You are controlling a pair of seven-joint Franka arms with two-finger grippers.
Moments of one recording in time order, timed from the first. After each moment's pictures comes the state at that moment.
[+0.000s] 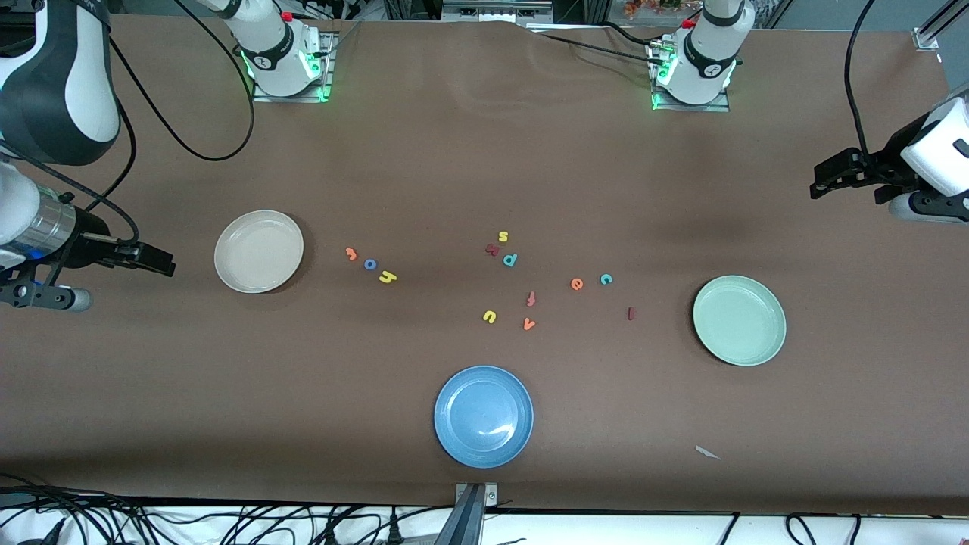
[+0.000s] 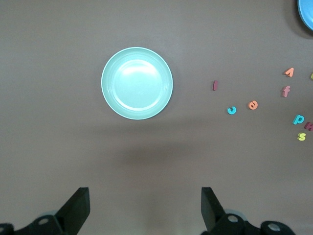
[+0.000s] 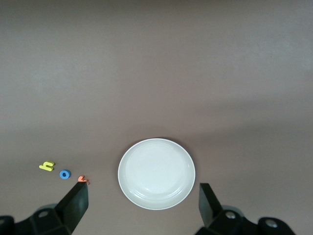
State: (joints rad) left arm 0.02 0.04 -0.02 -1.59 -0.03 1.53 0.05; right arm 0.28 0.30 -0.31 -1.47 0.08 1.72 0.11
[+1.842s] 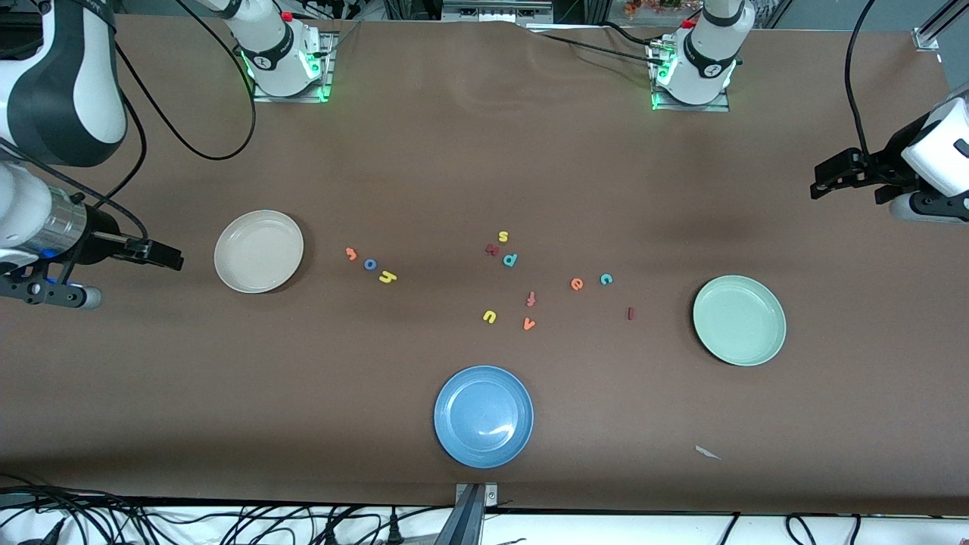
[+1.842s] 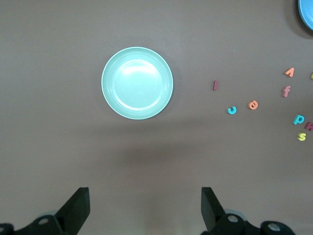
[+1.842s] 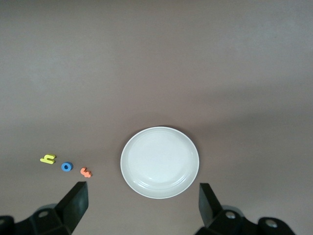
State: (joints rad) left arm 0.02 0.04 -0.02 -1.59 -0.03 1.53 0.05; right arm 0.30 0.30 -0.31 -1.48 0.08 1.68 0.16
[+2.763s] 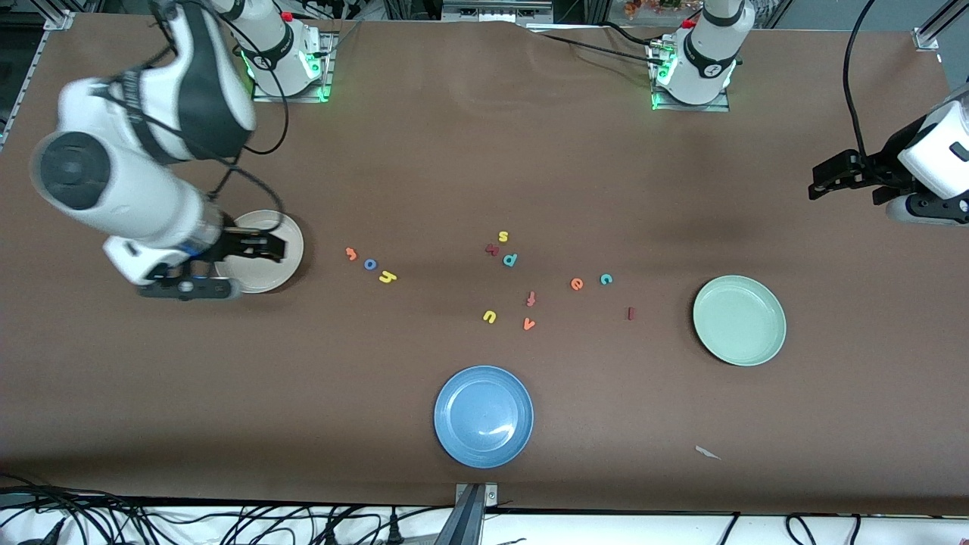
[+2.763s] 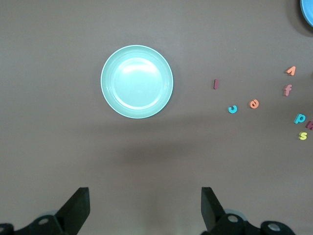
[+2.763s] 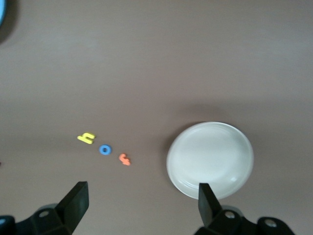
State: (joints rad) left arm 0.02 0.04 -0.02 -1.60 -0.03 1.54 0.05; right arm 0.49 0.33 -0.24 -1.58 0.08 1.79 0.20
